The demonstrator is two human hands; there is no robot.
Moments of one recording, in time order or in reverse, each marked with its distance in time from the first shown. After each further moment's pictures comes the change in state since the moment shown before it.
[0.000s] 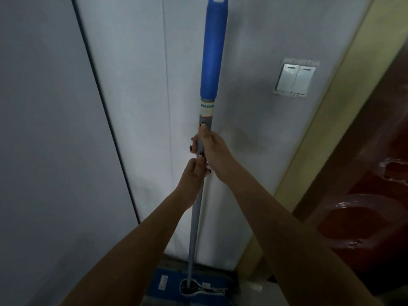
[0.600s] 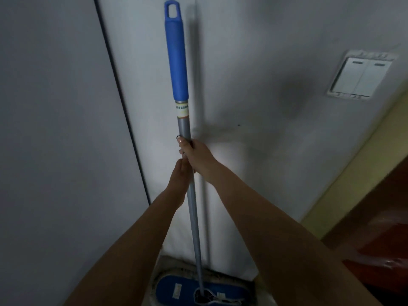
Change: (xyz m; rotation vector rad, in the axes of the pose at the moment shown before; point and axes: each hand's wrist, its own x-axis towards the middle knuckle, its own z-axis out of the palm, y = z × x) left_hand 0.067 -0.043 -0.096 0.053 0.163 -0.081; right_hand 0.089 0.050 0.097 -0.151 -0.157 0.161
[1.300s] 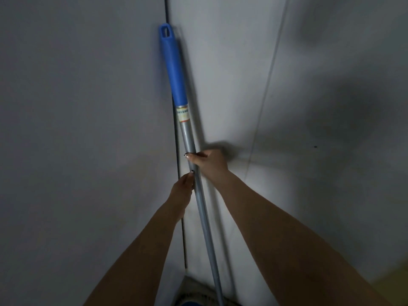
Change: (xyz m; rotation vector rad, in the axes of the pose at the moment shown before) left_hand 0.068 -0.053 -0.123 -0.056 0.171 -0.158; right_hand 0.106 0.011 0.102 0.014 0.010 -0.045
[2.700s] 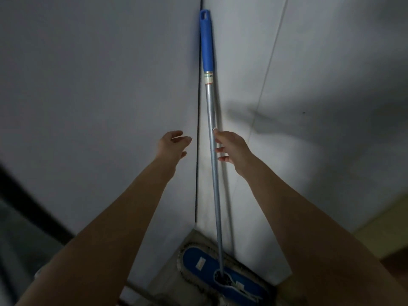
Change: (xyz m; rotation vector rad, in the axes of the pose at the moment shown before) left_hand -0.180 0.069 -0.021 -0.102 0.352 0.041; right_hand -0.146 -0.013 -0.056 0.253 -0.210 0.171
